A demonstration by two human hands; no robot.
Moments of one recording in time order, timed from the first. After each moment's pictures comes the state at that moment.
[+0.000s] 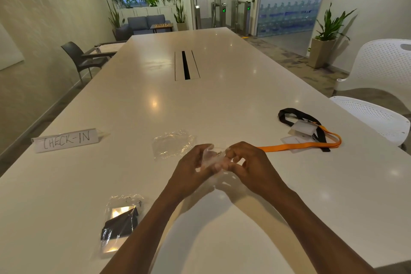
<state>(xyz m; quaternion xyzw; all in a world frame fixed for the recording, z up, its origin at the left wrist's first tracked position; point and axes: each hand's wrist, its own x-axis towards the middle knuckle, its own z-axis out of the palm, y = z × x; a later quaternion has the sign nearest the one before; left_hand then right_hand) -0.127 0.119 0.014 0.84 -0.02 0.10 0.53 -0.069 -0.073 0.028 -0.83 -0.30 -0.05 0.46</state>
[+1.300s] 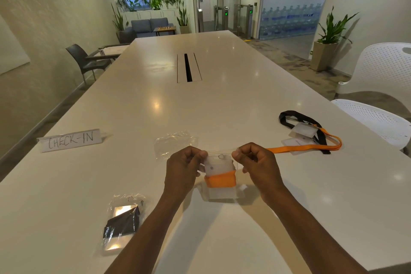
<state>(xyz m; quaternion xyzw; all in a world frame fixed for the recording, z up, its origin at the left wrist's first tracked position) -0.128 0.117 0.017 0.78 0.10 0.22 0.58 -0.073 -0.074 0.025 -0.73 -0.14 0.01 0.67</state>
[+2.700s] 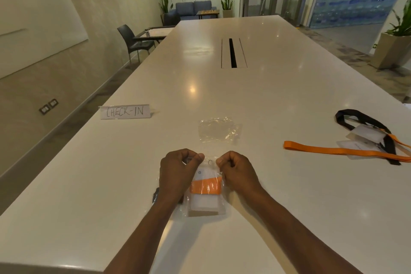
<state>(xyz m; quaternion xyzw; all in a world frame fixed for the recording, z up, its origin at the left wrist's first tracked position) -0.206 0.198 0.002 0.82 0.28 0.26 0.42 -0.120 0.055 -0.015 -0.78 -0.18 0.16 0.58</state>
